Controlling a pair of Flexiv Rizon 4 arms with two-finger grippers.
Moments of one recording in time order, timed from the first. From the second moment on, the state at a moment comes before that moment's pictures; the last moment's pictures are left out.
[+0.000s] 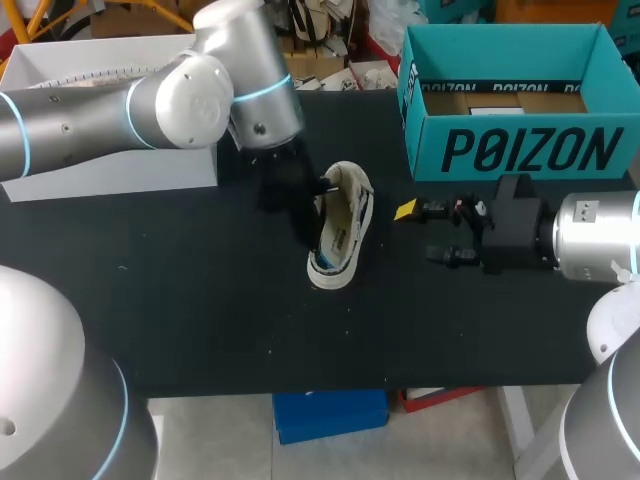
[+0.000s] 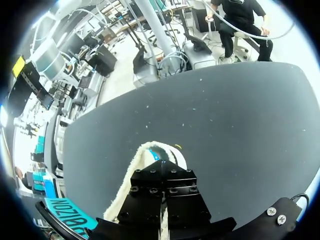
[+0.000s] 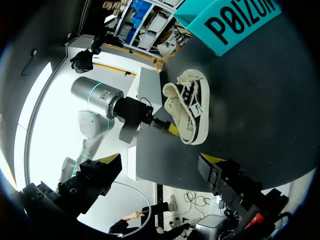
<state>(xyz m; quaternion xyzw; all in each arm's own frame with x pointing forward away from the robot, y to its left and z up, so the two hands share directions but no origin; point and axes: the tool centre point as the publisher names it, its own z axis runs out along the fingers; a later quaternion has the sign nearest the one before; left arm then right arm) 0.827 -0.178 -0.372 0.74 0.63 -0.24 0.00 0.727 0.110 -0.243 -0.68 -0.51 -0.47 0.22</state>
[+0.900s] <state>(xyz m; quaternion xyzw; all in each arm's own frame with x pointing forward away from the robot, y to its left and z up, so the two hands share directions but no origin) 0.825 -0.184 -0.371 0.77 0.61 -0.16 -0.01 0.727 0.110 -0.243 -0.68 -0.51 -0.47 0.22</state>
